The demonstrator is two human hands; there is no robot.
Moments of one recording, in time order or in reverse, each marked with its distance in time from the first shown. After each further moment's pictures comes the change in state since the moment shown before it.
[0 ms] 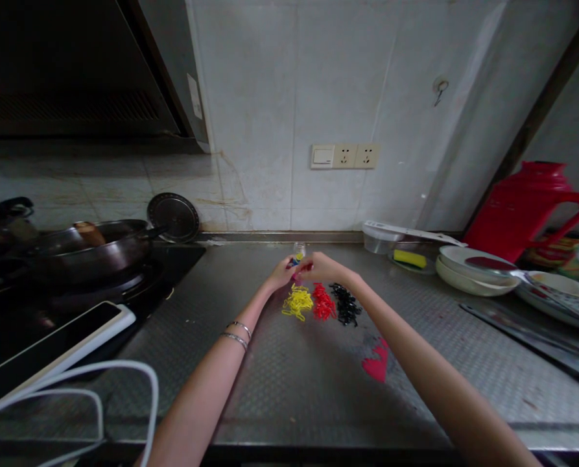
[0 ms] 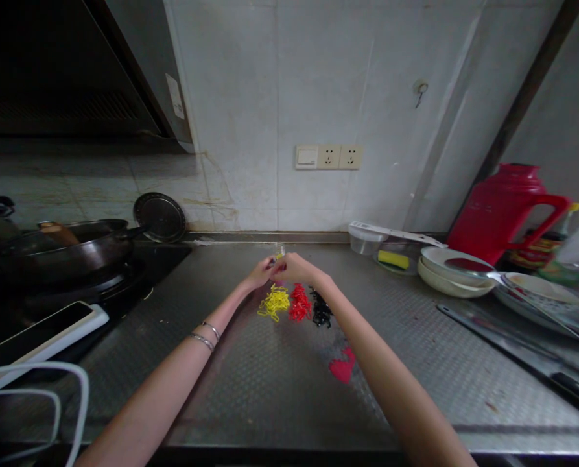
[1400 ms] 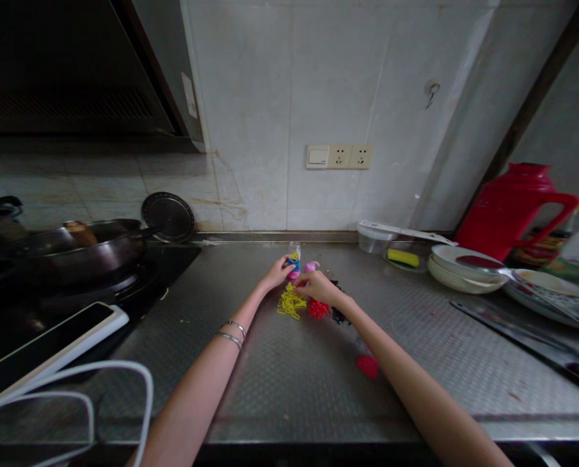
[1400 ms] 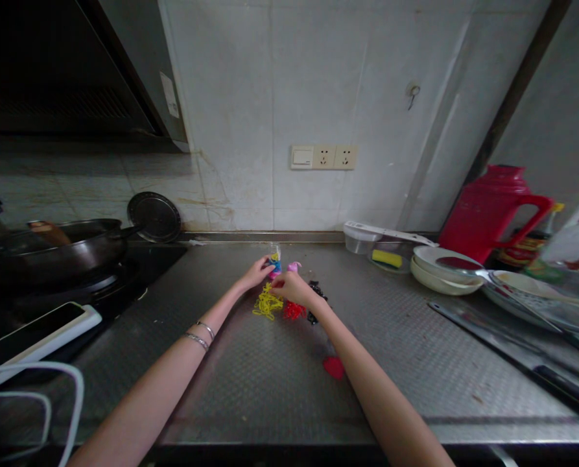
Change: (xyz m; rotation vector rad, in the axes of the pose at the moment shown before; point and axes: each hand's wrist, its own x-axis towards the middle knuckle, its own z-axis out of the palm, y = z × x) left_hand -0.001 0.001 0.001 0.016 0.041 -0.052; right_hand -0.025 0.017 0.050 0.154 0.164 0.035
